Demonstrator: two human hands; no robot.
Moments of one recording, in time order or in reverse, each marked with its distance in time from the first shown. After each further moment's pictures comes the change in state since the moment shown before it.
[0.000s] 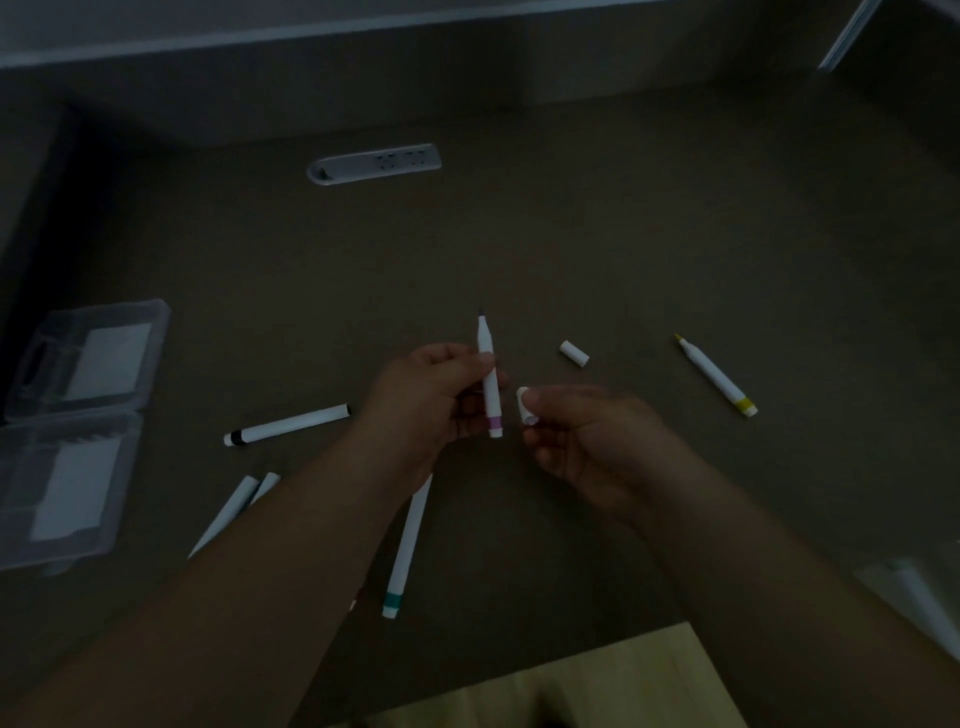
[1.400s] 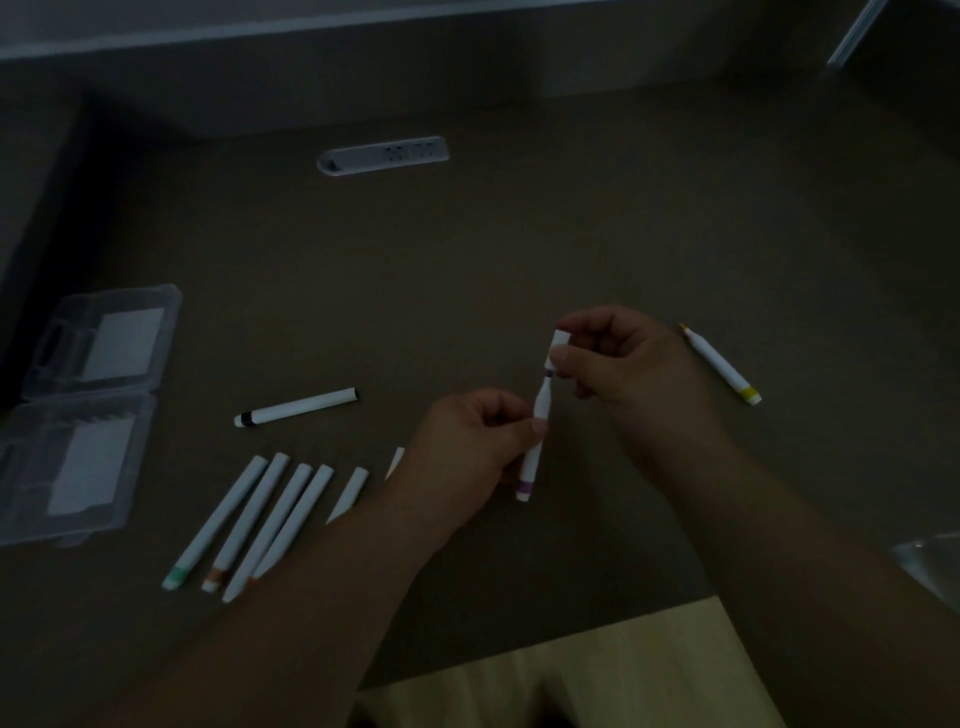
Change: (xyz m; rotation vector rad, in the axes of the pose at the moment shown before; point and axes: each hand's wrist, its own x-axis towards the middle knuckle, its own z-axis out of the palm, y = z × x) left_hand -0.032 -0.037 0.015 0.262 -0.065 0.046; right_hand -0.006 -0.011 -0.006 -0.360 0.159 -0.700
